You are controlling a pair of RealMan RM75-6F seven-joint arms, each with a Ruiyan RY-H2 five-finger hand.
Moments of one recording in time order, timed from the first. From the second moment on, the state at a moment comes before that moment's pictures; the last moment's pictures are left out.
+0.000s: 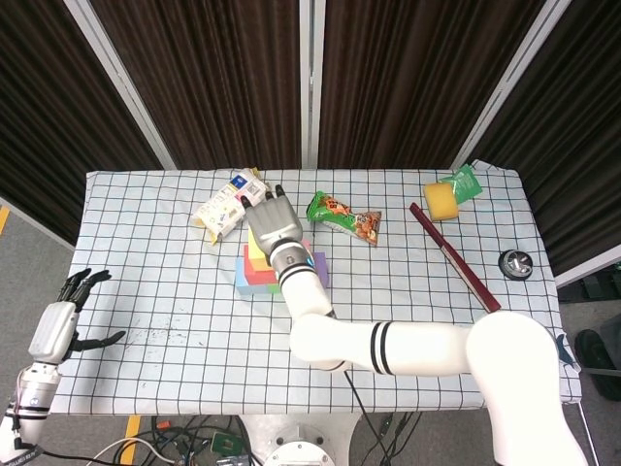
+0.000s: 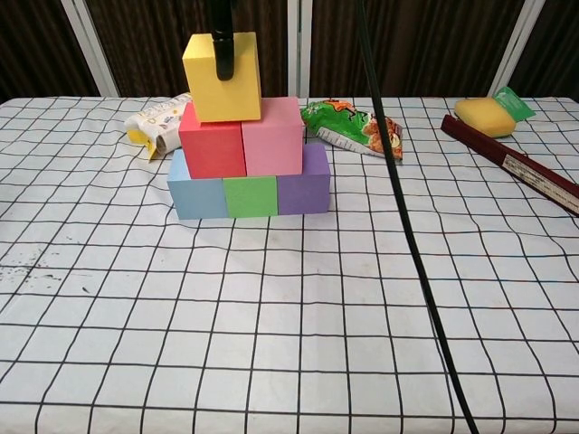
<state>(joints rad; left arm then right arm) -0.18 -1.36 -0.03 -1.26 1.55 1.45 -0.55 1.68 -1.52 0.43 -1.47 0.28 0.96 -1.17</state>
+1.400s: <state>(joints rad) -0.19 -1.36 -0.03 -1.25 1.55 1.45 -0.55 1.67 -1.53 0.42 -1.48 0.28 0.95 -1.15</state>
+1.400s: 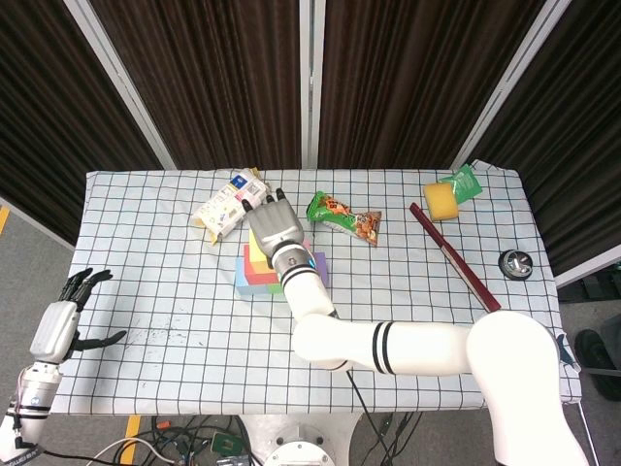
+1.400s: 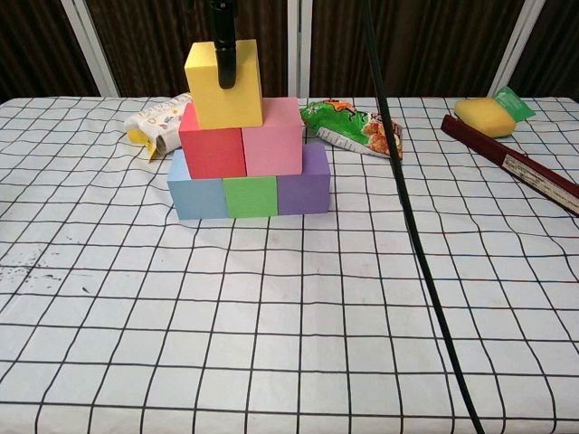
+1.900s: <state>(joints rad) -0.19 -1.36 -0.03 -1.26 1.55 1.45 -0.55 1.66 -1.51 0.41 -1.49 0.28 0.93 -1.14</state>
